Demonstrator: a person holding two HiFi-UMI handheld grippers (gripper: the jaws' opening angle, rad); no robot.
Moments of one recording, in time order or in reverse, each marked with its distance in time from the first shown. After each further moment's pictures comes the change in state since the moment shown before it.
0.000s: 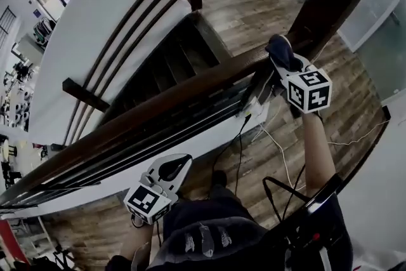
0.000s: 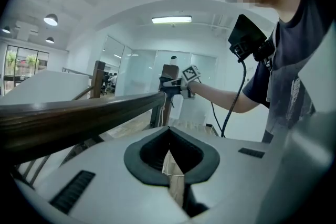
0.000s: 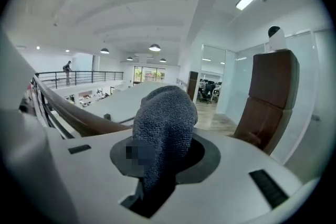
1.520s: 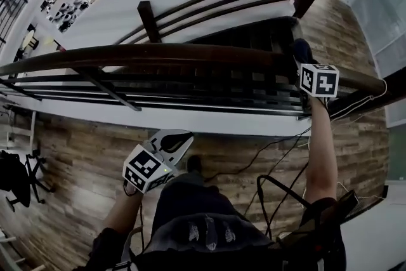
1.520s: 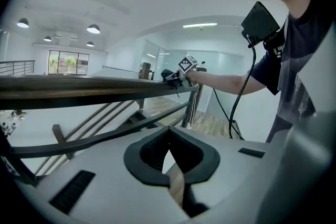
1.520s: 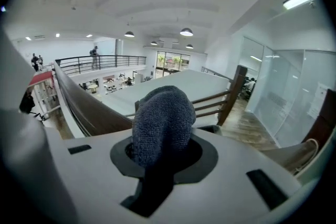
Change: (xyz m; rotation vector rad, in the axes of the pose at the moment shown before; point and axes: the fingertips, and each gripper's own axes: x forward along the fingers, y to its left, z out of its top) left arm -0.467 0.065 -0.163 -0.115 0.045 0.333; right arm 0.070 0.514 0.053 -0.157 0.166 0.202
